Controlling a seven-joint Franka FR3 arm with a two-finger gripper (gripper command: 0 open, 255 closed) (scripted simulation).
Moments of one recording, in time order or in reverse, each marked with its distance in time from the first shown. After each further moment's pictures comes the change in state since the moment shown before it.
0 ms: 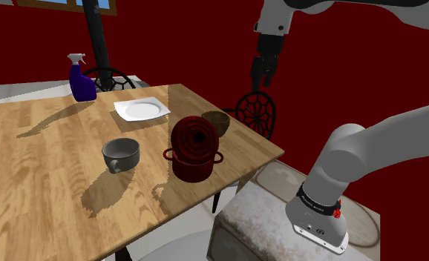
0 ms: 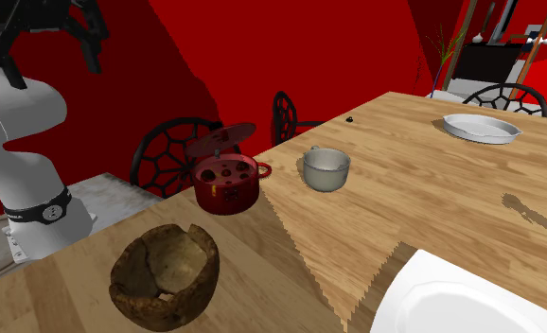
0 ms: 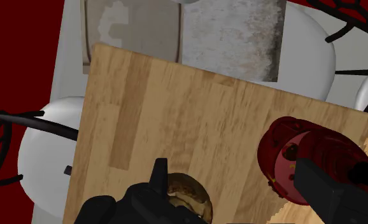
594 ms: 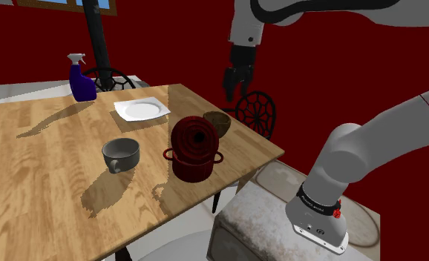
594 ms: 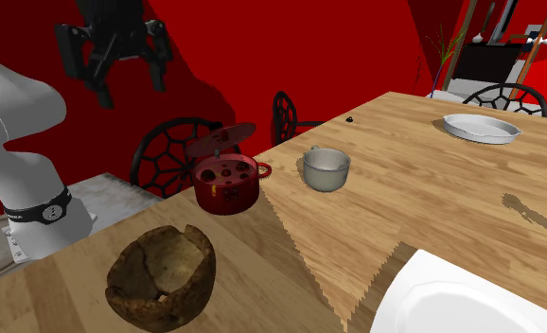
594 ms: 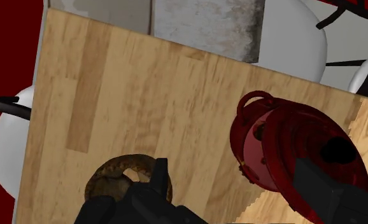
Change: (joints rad) arm 0.039 0.154 0.114 0.017 0.065 0.150 0.105
